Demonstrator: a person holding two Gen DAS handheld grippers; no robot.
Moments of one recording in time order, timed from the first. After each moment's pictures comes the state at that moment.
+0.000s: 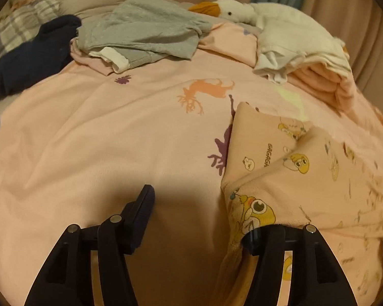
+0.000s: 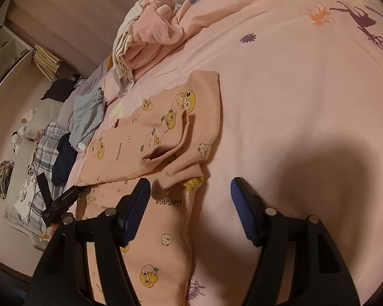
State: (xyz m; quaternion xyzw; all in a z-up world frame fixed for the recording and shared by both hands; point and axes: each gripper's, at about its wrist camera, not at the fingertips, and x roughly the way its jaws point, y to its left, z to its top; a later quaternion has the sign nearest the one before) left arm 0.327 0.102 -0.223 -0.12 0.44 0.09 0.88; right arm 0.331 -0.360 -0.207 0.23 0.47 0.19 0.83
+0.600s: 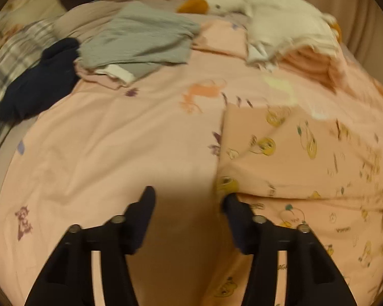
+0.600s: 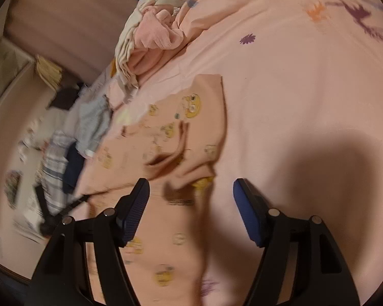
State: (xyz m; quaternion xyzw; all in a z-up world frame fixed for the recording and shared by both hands) left arm 0.311 0.096 -0.185 -0.07 0.47 0.09 0.87; right arm 0.330 -0.367 -0.198 0.29 0.47 0.20 0.81
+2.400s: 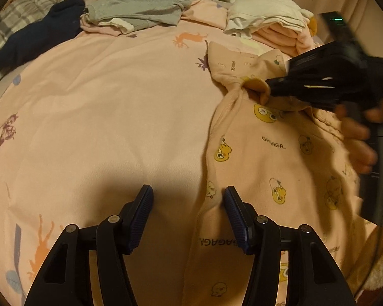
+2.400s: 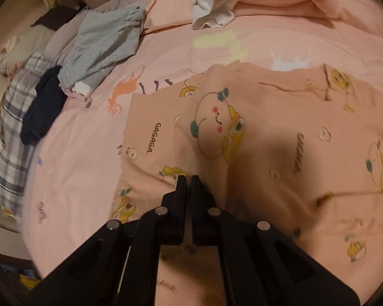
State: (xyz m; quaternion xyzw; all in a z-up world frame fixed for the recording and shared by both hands) left arm 0.203 0.088 -0.220 -0.12 0.49 0.02 0.86; right arm 0.384 -0.075 -0.201 0.07 0.56 0.19 0.81
